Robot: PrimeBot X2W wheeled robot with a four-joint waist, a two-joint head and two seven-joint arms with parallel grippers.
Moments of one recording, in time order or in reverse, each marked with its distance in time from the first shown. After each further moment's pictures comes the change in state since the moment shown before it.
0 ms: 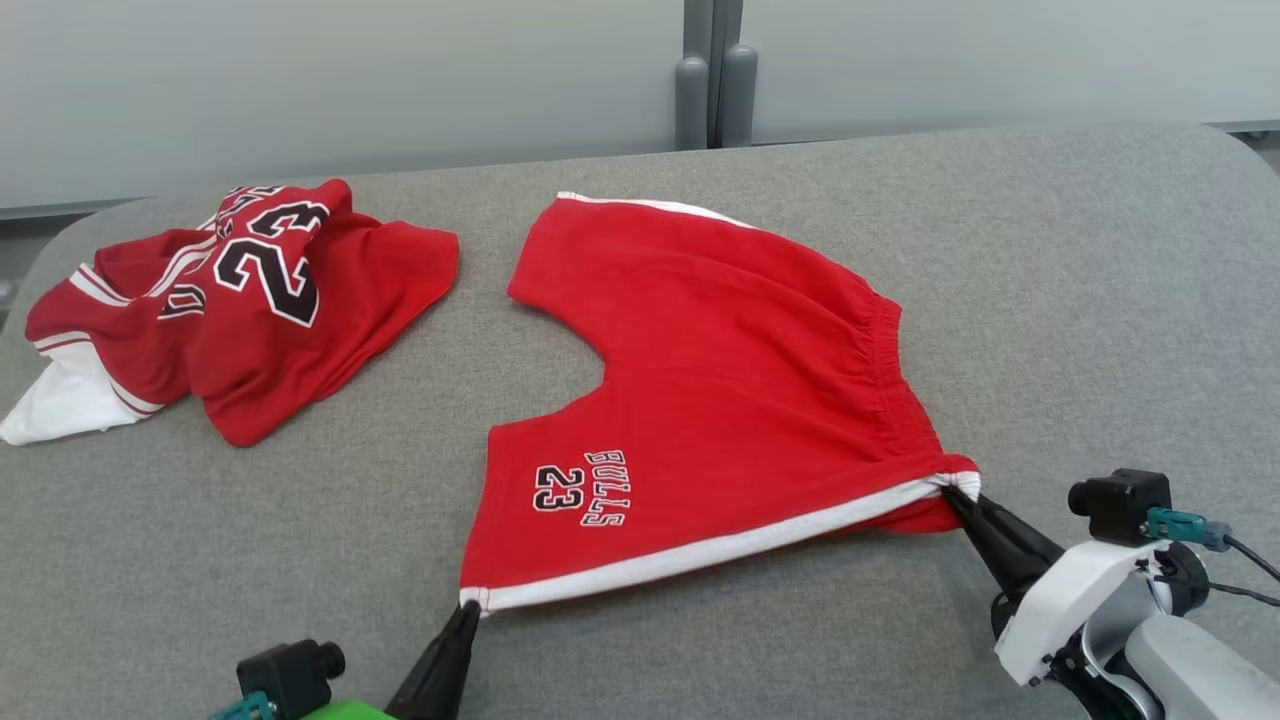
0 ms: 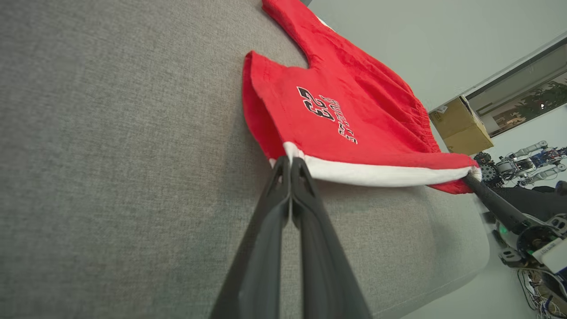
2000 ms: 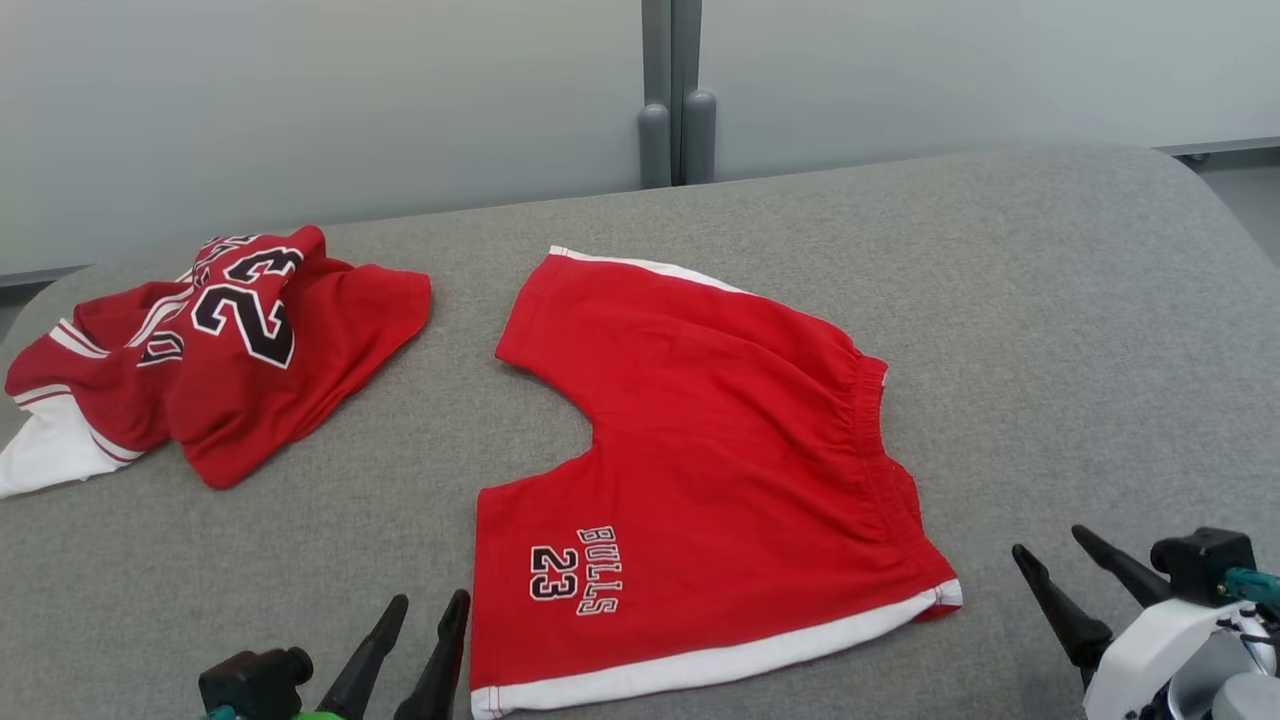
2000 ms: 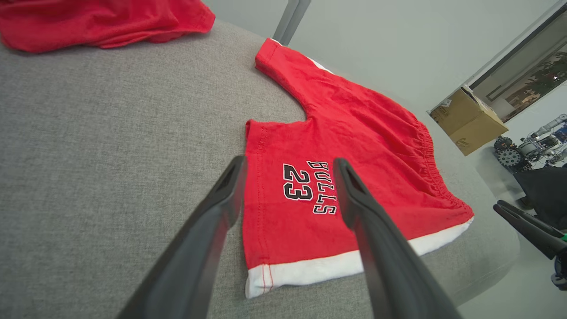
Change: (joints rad) left arm 0.059 0.061 0.013 -0.084 0.091 0.055 -0.039; right arm 0.125 -0.127 -0.018 0.020 -0.074 -0.030 -0.053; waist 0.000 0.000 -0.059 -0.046
